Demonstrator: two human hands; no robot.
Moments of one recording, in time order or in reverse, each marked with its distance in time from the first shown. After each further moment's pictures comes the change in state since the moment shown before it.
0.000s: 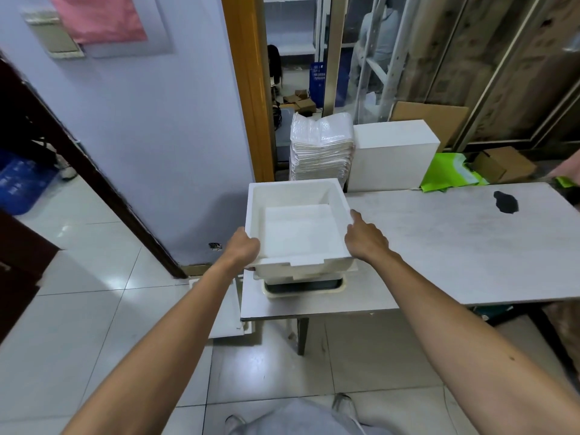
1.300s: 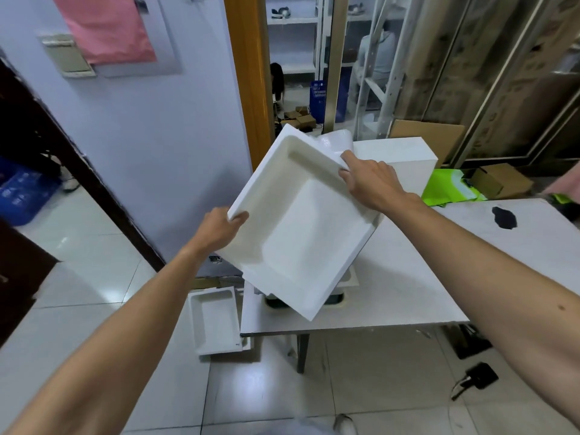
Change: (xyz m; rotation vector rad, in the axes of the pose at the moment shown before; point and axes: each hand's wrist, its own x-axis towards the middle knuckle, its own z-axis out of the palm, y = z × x) left_hand 0.016 0.030 -0.073 0.228 0.148 0.318; right_hand 0.020 -0.068 -0.119 -0.323 0.369 -0.495
